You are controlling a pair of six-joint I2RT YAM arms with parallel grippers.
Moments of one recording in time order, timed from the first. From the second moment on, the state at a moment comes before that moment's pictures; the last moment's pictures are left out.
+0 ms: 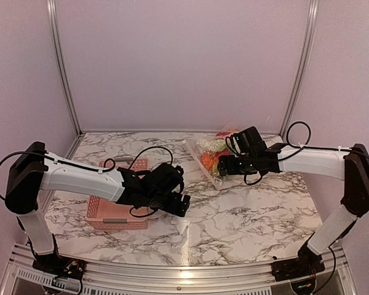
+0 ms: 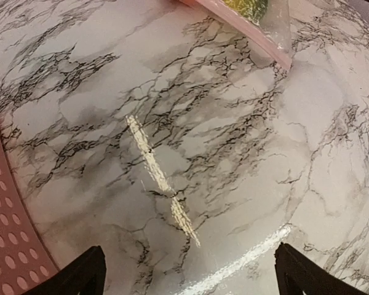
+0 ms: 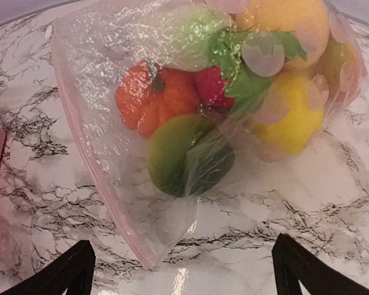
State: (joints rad) left arm -1.12 1.82 1.17 -0.25 -0.25 -0.55; right arm 0.61 1.57 1.05 -0.31 0.20 0.40
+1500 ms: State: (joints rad) left arm -0.69 2.00 1.58 -0.19 0.14 -0.65; right arm 0.58 1.72 1.00 -0.08 0.20 0.51
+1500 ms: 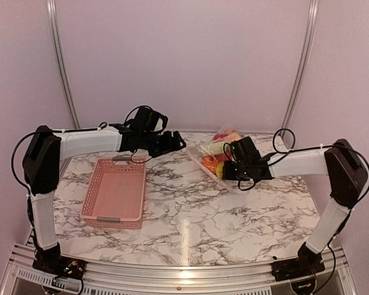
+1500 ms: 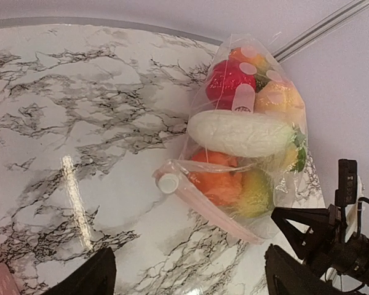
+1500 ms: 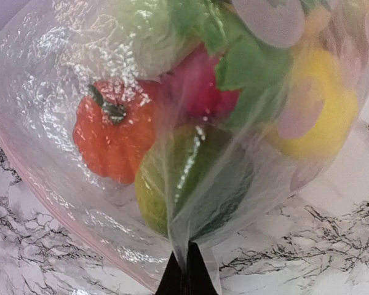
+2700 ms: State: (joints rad) left arm -0.79 2.11 1.64 -0.20 0.38 -0.60; right arm 0.40 1.41 0.92 -0.28 0.12 0.47
